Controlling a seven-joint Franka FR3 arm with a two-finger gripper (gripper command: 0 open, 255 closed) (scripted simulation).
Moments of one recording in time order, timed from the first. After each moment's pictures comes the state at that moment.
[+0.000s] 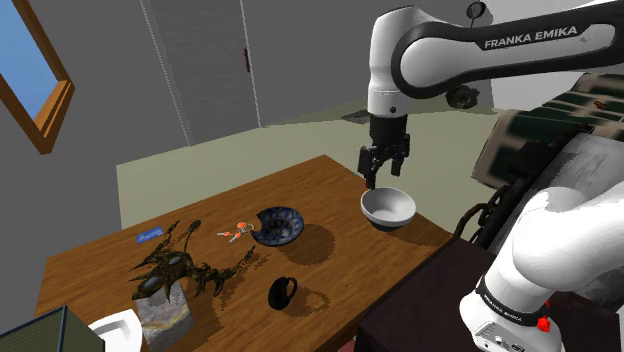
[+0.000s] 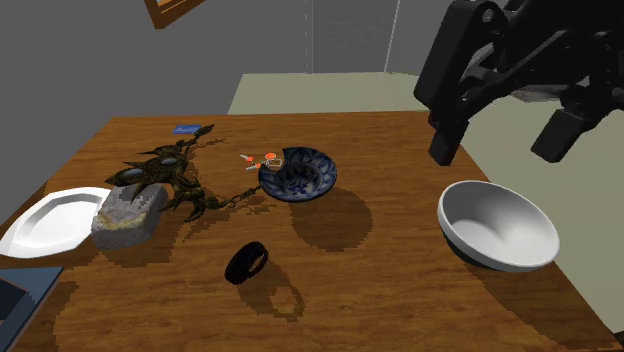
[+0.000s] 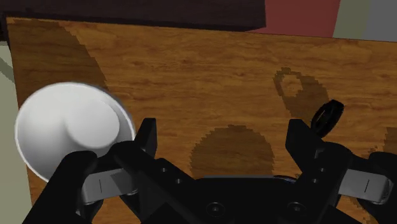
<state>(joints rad) -0.01 -0.65 0.19 -2.44 0.19 1.69 0.26</state>
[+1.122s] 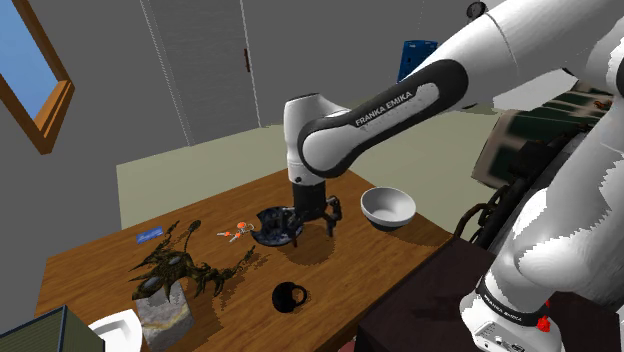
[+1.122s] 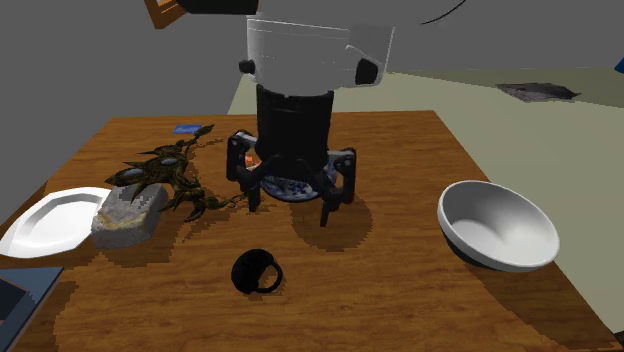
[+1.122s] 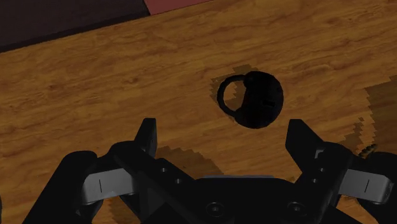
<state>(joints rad) 0.01 -0.09 0.47 -2.28 0.29 2.08 0.77</state>
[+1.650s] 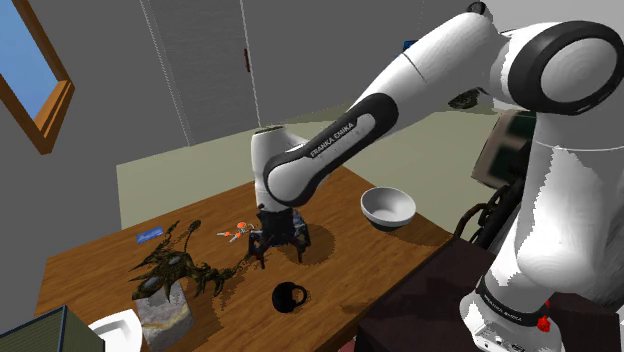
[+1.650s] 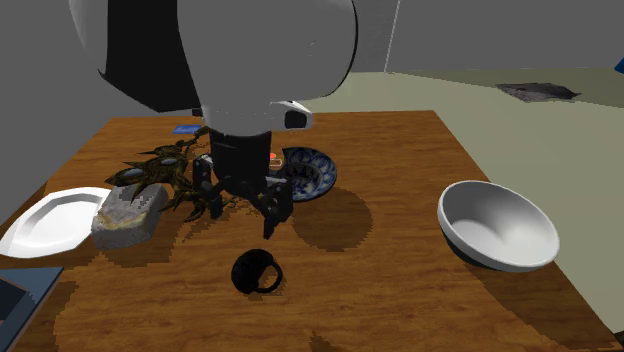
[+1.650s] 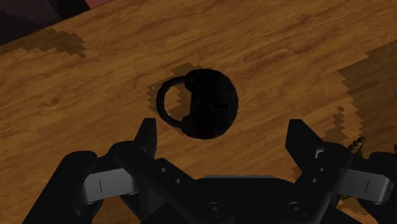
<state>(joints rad) 0.07 0.24 0.49 -2.09 0.20 2.22 1.02</state>
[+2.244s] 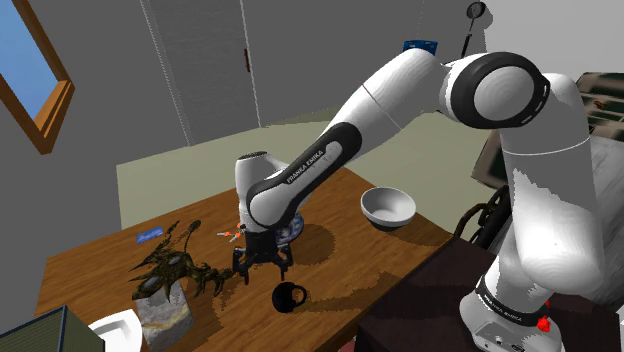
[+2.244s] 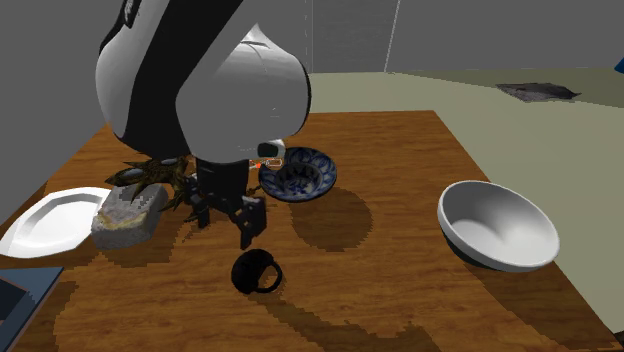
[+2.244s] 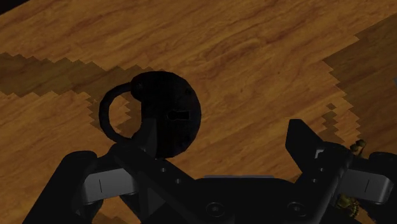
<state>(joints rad) 0.14 0.47 0.46 -1.95 0.14 2.30 1.15</state>
